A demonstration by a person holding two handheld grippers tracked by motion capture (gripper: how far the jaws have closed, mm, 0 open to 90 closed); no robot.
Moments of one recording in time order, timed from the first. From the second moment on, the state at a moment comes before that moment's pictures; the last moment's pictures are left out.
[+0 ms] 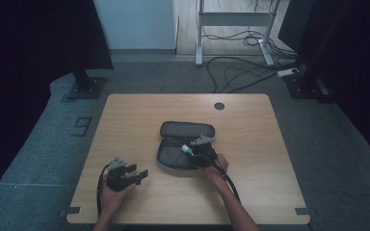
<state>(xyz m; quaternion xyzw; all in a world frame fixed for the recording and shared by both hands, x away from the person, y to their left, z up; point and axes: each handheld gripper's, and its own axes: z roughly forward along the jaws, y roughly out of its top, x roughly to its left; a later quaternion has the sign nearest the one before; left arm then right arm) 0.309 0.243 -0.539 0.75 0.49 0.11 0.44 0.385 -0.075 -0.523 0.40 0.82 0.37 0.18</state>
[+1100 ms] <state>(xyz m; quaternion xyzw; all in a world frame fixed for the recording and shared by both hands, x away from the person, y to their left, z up) 0.308 0.243 -0.539 0.75 0.49 0.11 0.43 0.327 -0.134 -0.500 0.41 0.76 0.47 0.18</state>
